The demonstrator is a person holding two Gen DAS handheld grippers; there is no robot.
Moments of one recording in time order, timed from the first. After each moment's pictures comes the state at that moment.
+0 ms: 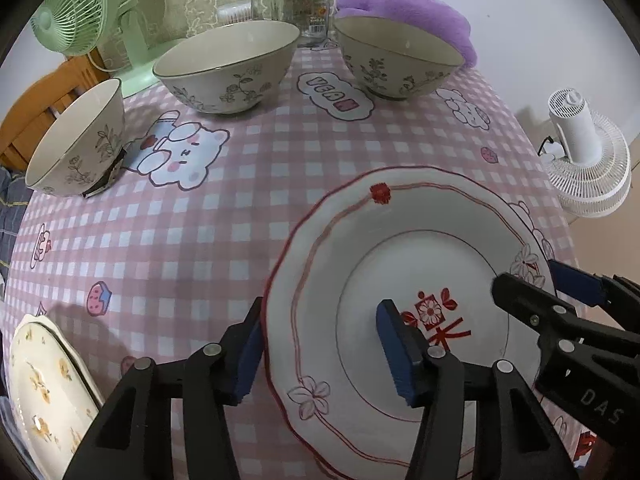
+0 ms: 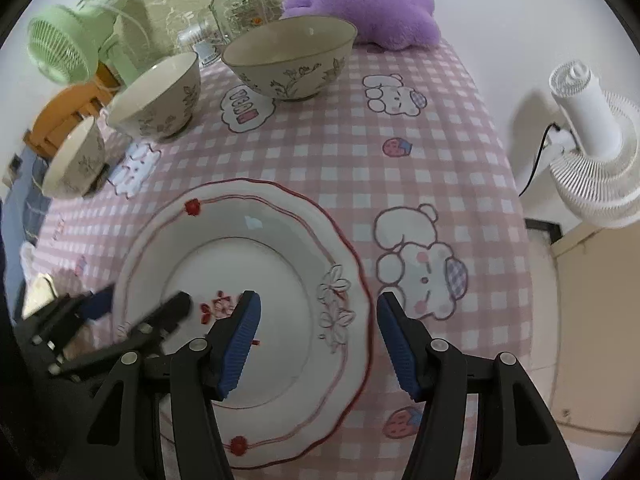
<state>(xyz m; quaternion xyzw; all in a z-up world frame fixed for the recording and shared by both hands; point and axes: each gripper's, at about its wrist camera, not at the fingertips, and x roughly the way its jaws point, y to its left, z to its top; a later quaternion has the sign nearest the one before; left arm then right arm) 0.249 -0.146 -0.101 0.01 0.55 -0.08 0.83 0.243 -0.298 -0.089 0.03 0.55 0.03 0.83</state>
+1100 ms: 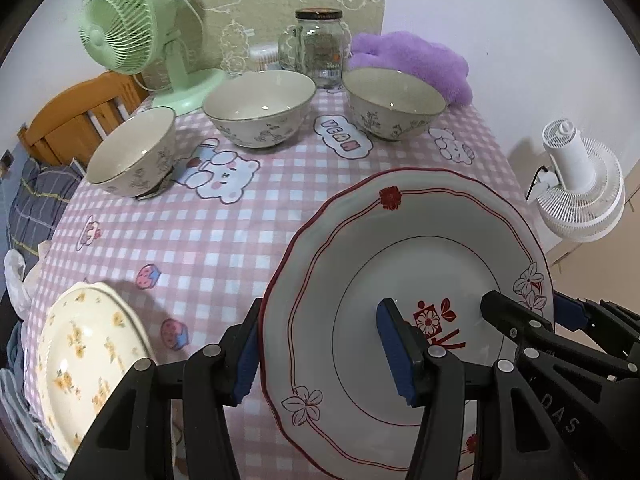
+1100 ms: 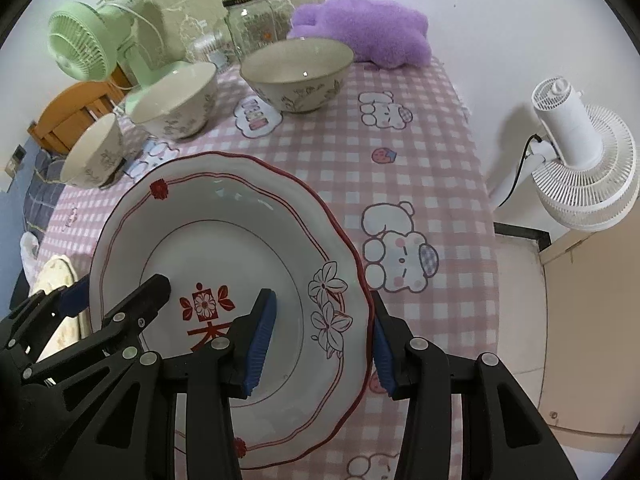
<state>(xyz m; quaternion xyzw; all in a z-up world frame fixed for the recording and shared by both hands) 0.204 -0.155 -0.044 0.00 0.51 -0.04 0.86 0.211 -0.296 -0.052 0.02 0.54 0.02 0.84</state>
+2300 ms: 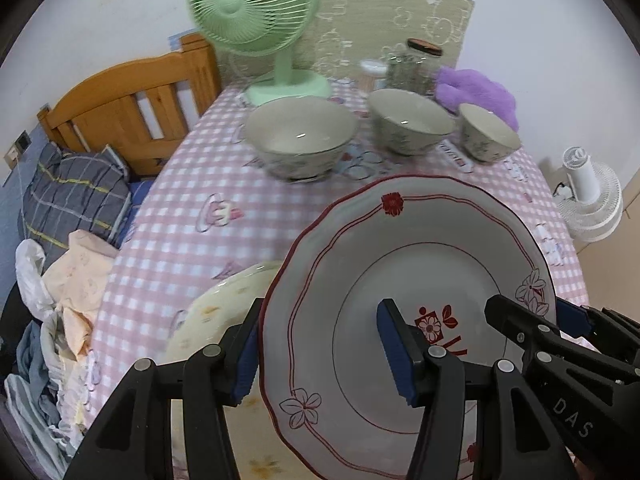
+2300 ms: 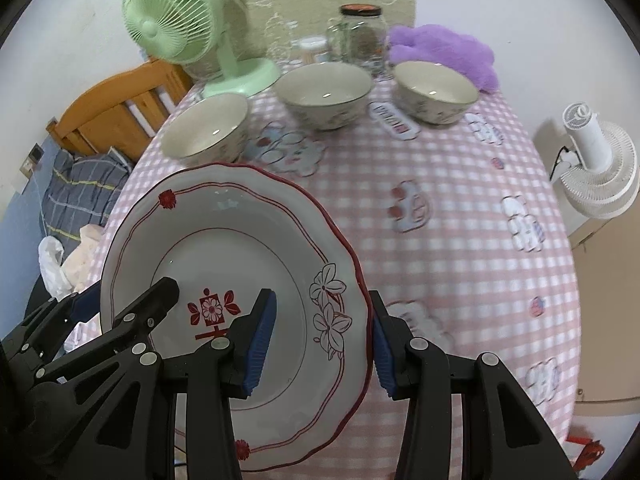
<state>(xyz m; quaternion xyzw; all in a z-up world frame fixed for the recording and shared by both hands) 0.164 0.046 -0.027 -0.01 0.50 -0.04 0.86 0.169 -0.101 -0.024 0.04 0.52 0.02 0.85</state>
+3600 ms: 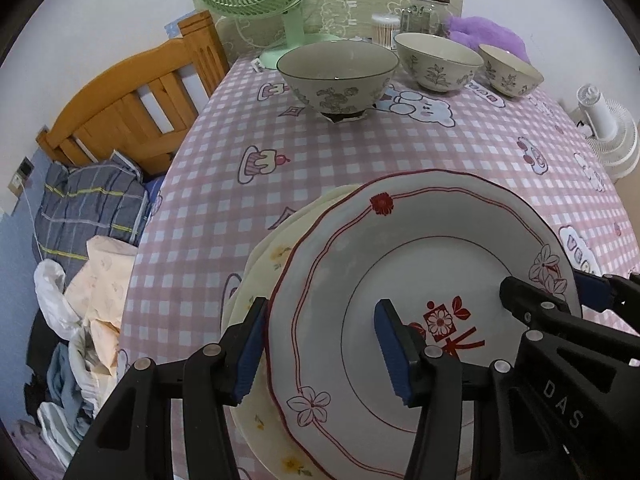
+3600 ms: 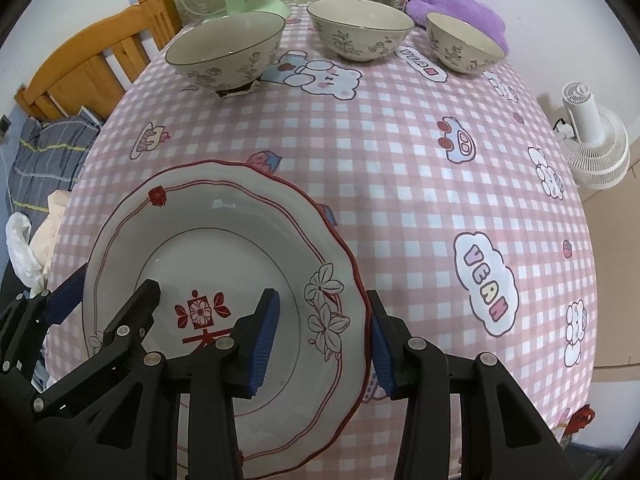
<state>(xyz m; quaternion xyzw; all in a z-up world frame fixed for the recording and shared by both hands) 0.149 0.084 -0.076 0.08 0.52 -0.04 0.85 0.161 -0.025 -0.076 0.00 0.58 -0.04 0.81</state>
